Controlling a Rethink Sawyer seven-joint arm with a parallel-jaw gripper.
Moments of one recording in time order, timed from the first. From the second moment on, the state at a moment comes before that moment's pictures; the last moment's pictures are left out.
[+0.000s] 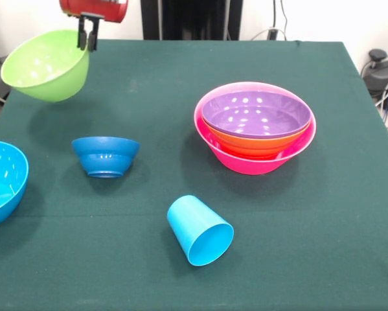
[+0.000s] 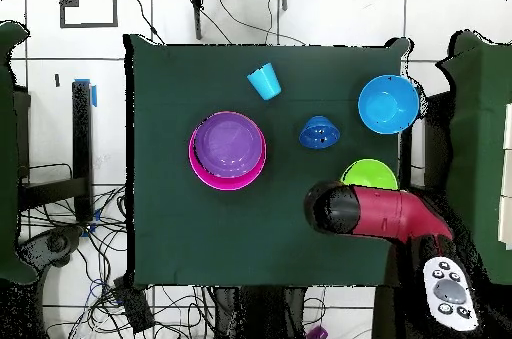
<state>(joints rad) -0.49 -0.72 -0.02 1.75 -0.46 0.51 1.53</state>
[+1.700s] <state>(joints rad) -0.28 -0.99 -0.04 1.83 -0.28 0.73 1.53</state>
